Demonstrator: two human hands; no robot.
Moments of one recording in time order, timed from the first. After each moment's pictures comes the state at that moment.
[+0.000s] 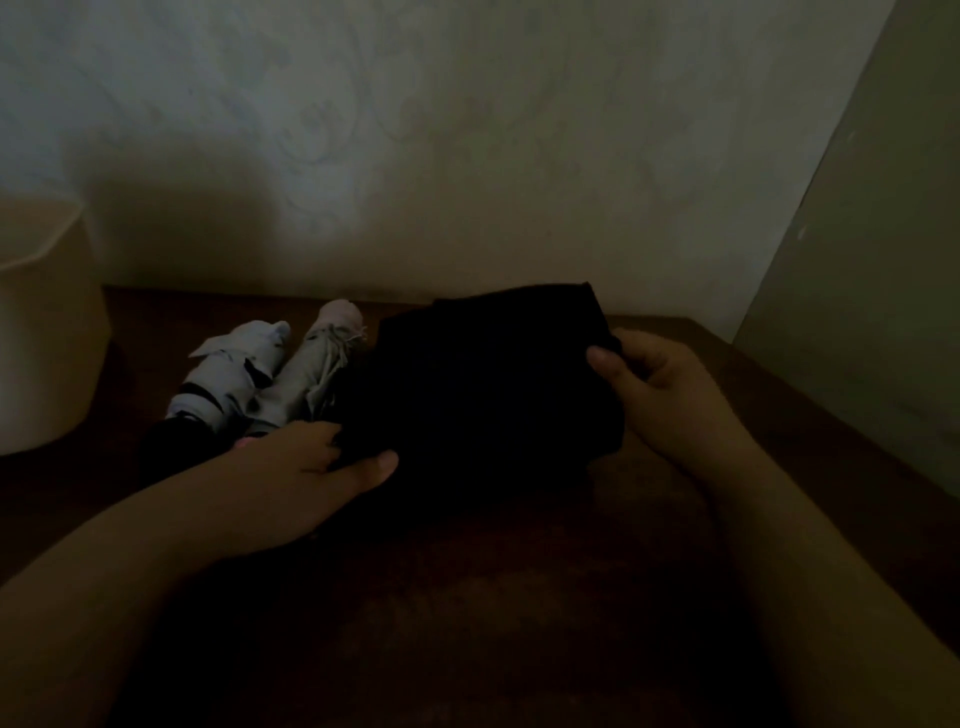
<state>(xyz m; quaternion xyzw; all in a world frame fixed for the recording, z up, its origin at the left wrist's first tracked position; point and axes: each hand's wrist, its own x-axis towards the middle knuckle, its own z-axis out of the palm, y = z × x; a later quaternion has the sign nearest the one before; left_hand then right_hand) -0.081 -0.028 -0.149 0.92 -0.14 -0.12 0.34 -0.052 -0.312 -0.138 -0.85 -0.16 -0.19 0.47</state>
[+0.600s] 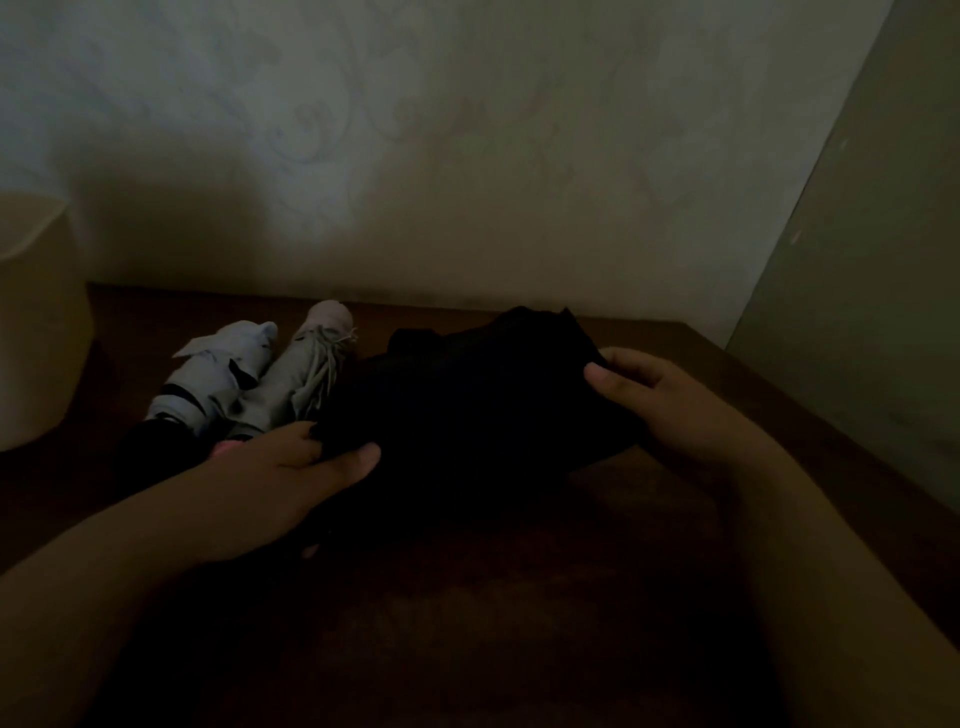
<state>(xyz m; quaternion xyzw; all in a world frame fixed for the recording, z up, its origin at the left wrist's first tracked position) -0.079 -0.025 -0.156 0.88 -0.13 -0.13 0.43 -0.051 -0.330 -0.133 -0.78 -0.12 0.02 0.62</state>
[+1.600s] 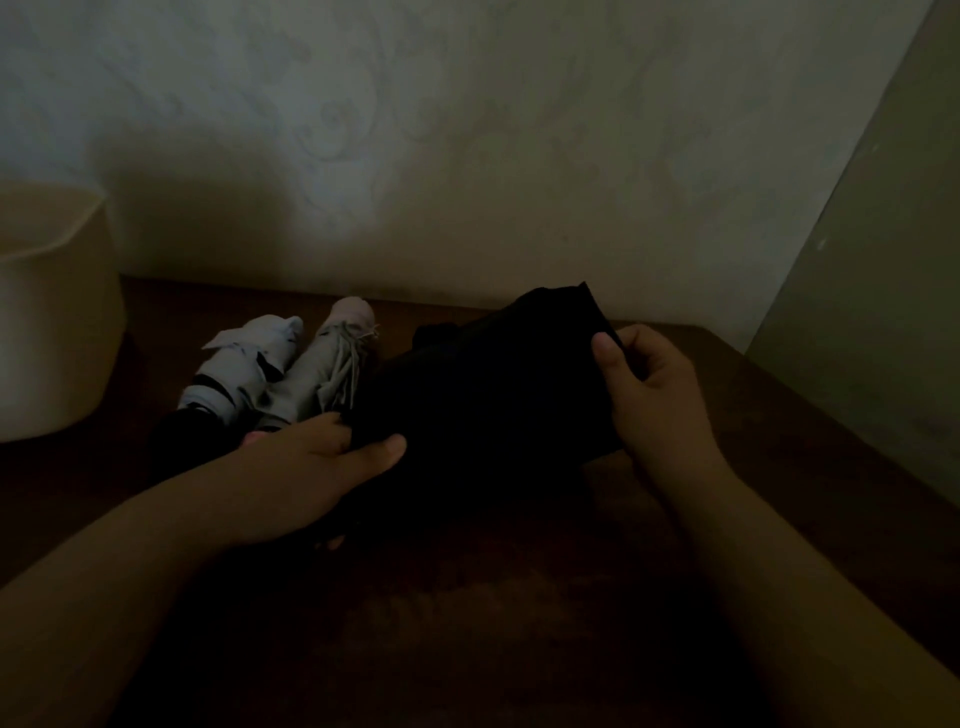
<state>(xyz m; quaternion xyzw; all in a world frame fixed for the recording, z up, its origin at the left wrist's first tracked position) -0.082 -0.031 -0.151 0.88 -0.12 -0.13 0.44 -0.039 -0.292 -0.152 -0.79 -0.10 -0.27 0.54</state>
